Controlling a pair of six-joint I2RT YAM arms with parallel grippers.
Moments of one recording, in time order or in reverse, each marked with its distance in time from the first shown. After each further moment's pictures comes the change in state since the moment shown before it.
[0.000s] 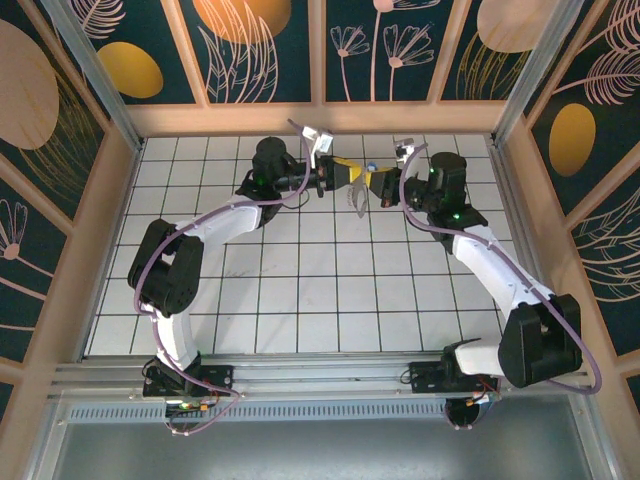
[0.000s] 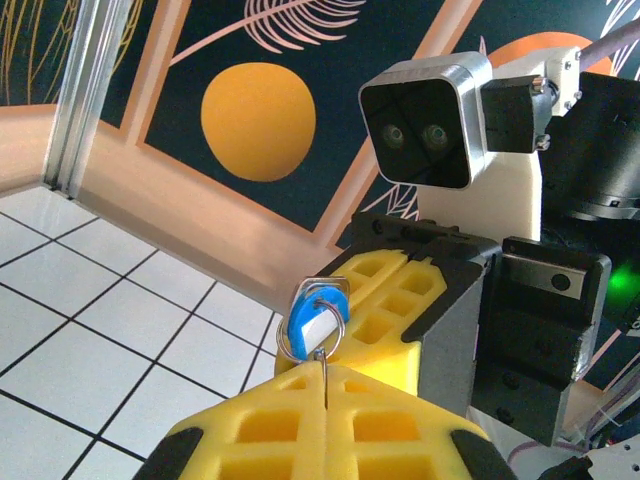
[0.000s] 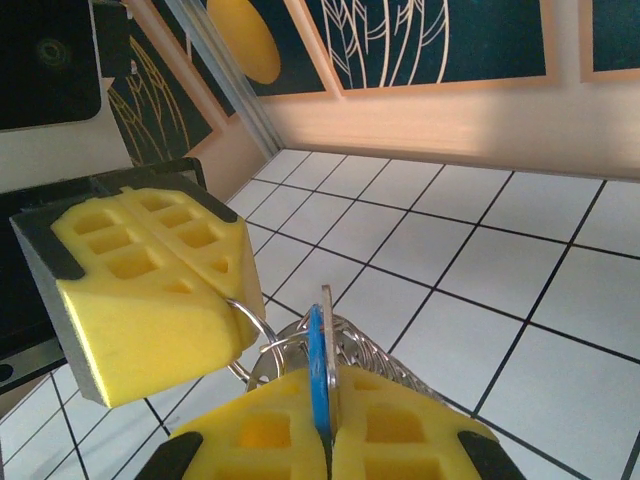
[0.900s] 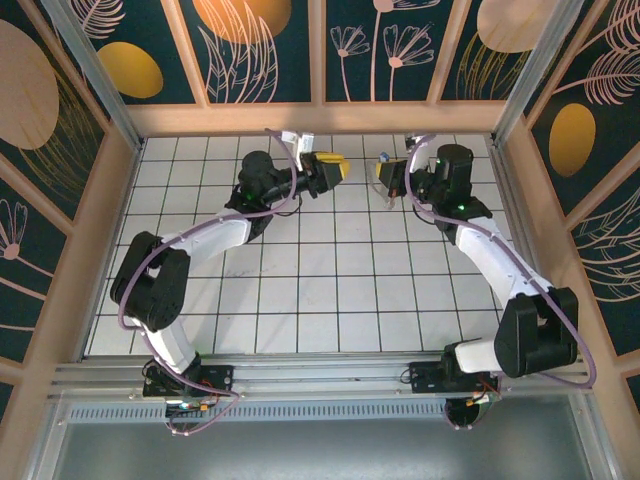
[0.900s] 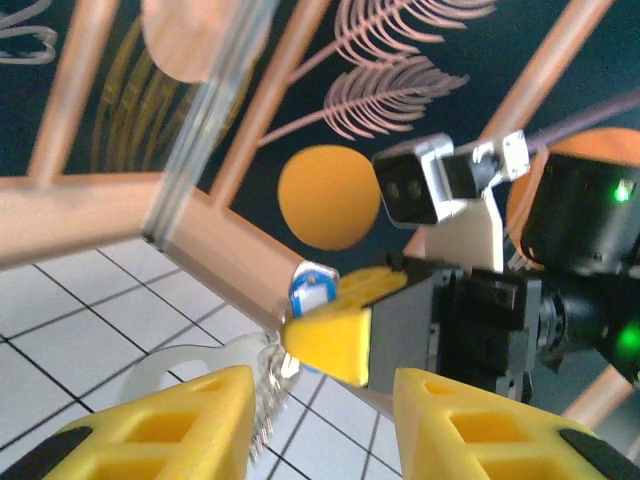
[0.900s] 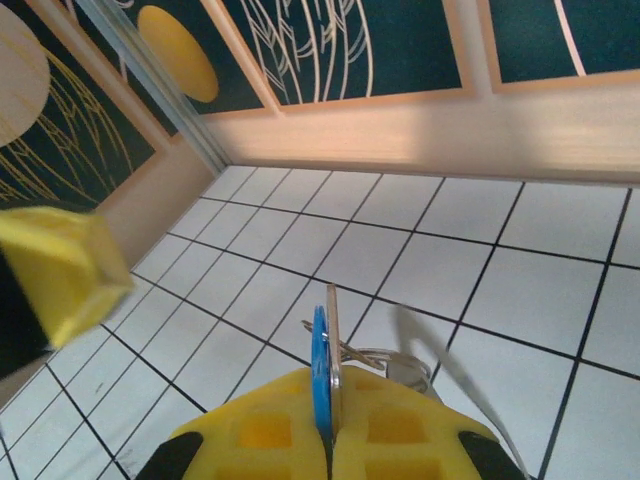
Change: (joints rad) left arm 0.001 -0.139 -0.183 0.131 -0.271 -0.064; right arm -0.053 0.053 0.056 -0.042 0.058 0.000
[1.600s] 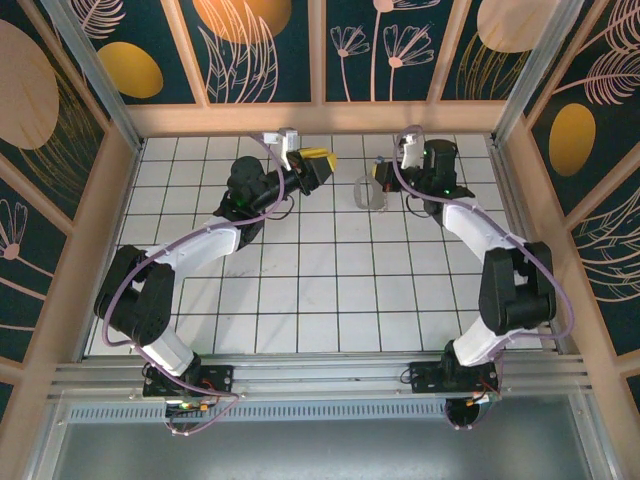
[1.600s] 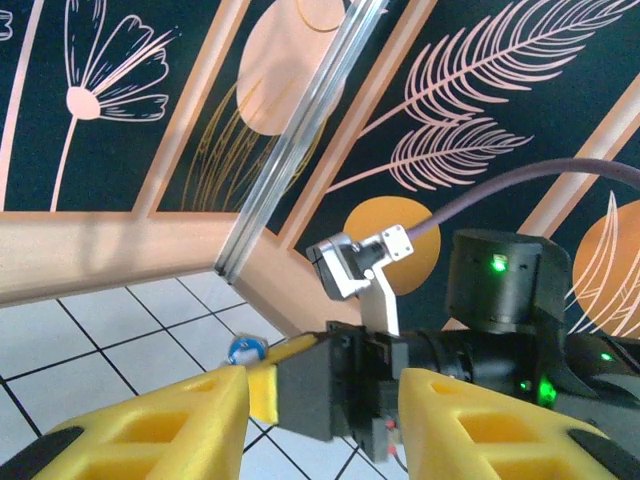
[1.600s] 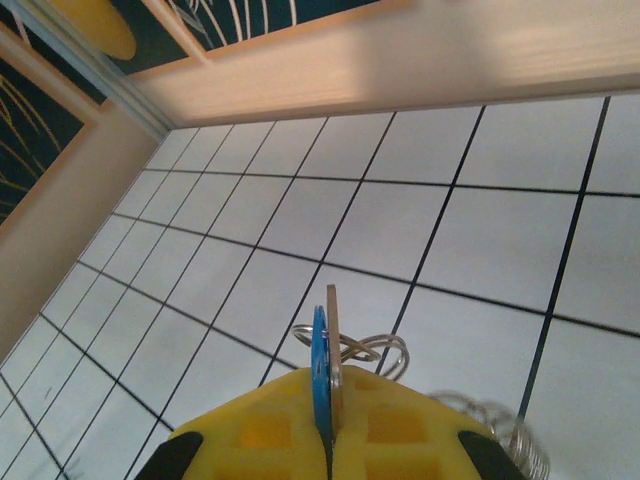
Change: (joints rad) left arm 0.002 -0.101 -0.078 -0.030 -0.172 0.008; right arm -0.030 0.266 0.107 0.018 -0.002 0.021
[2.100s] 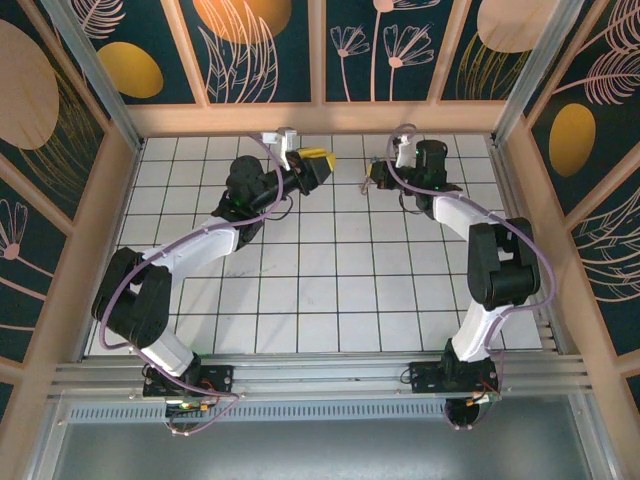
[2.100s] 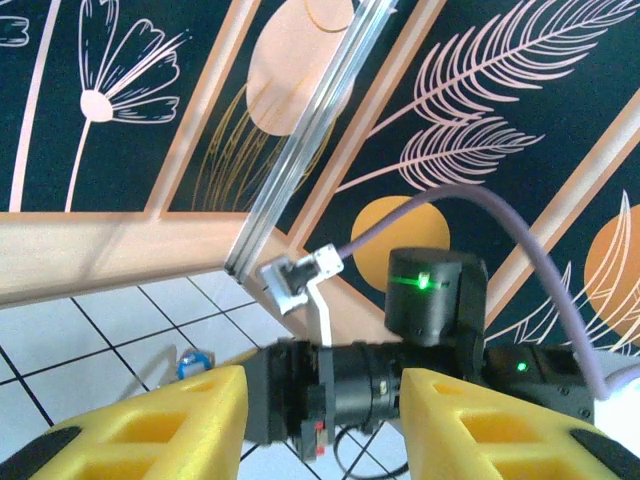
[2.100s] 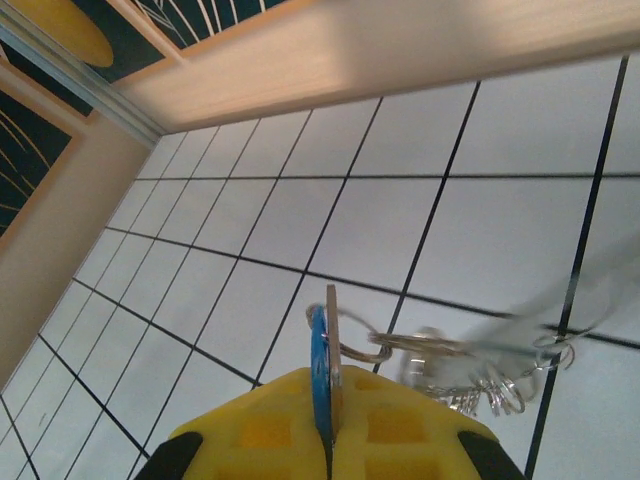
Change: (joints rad) left arm 0.000 -0.020 0.000 -0.032 -0.017 0.015; right arm 0.004 0.158 0.009 0.132 -0.030 0.081
